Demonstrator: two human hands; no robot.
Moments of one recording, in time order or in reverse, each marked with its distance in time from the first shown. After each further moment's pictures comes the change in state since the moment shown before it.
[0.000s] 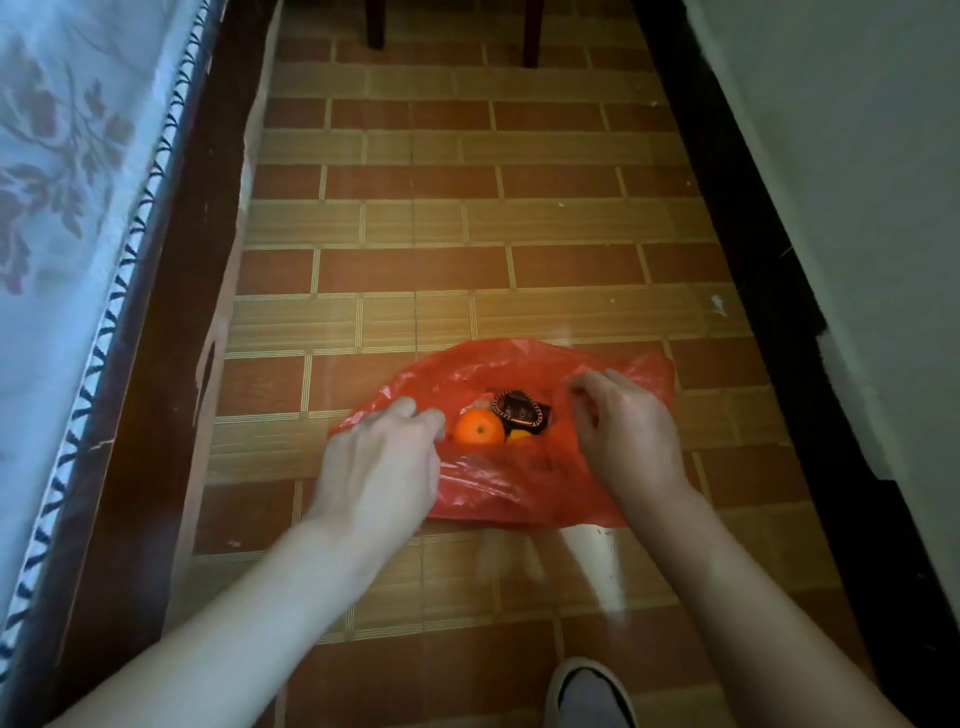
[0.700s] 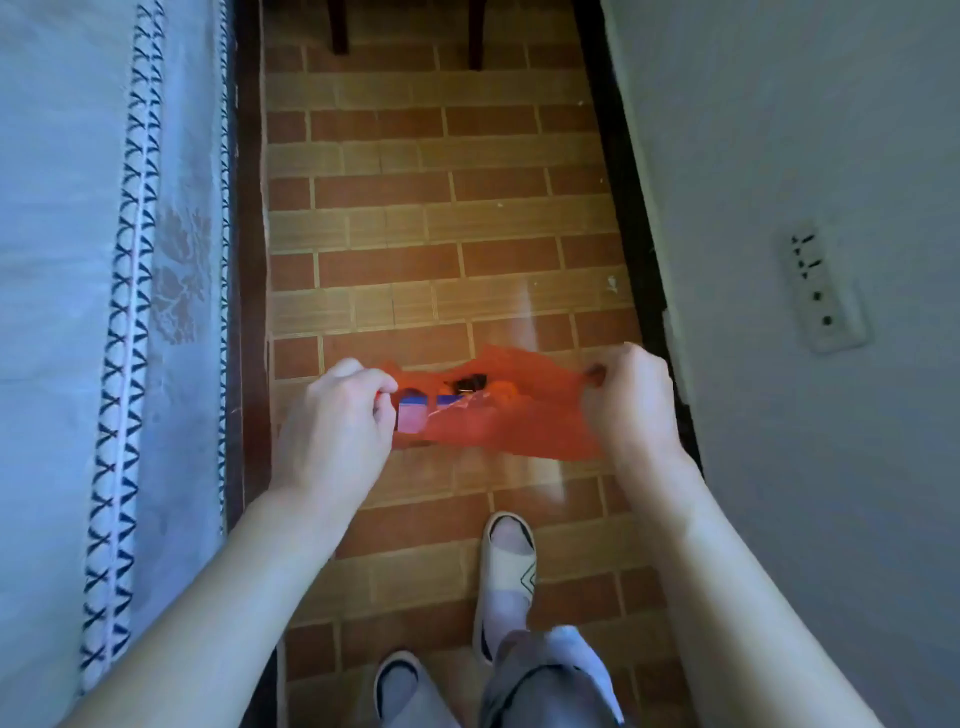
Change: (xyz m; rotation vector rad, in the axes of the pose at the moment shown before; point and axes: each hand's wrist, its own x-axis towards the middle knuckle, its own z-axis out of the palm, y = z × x) left_hand -0.070 0.088 -0.283 -0.237 0.094 -0.099; right_hand -0.006 -0.089 -0.307 -0.015 -0.214 0.515
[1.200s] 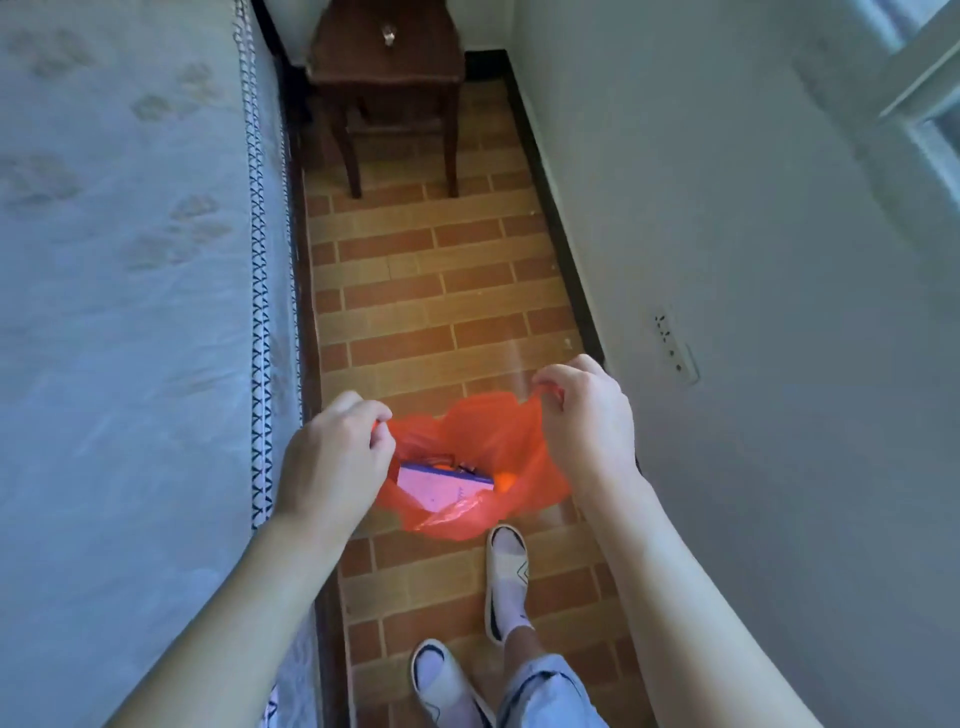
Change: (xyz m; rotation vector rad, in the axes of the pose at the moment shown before) left_hand -0.056 0.121 -0.250 0.038 0.055 0.088; right_hand -0.125 -0.095 -0.247 0.148 0.159 -0.175
